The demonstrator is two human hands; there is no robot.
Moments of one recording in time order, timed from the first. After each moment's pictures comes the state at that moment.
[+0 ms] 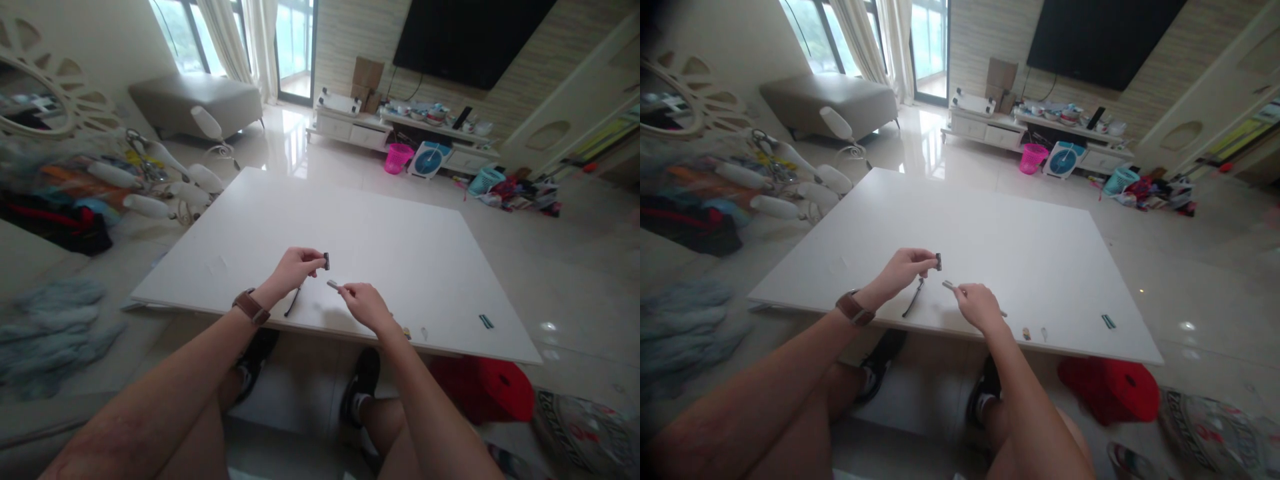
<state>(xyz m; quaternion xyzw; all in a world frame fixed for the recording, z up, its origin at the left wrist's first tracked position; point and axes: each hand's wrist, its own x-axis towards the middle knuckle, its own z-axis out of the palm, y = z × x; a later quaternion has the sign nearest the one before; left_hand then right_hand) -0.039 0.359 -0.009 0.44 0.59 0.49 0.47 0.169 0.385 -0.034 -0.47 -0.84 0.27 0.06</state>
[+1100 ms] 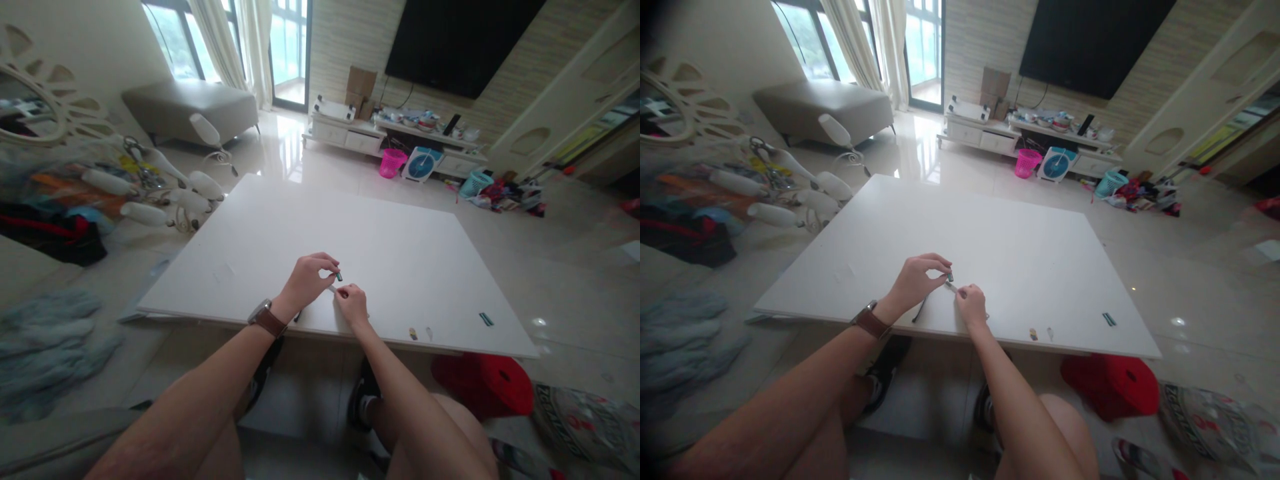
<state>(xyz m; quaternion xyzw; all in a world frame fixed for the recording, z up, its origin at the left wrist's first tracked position) -0.041 0.344 0.001 0.65 0.54 0.48 0.25 0.132 0.394 -0.146 -0.55 -0.77 0.22 0.23</state>
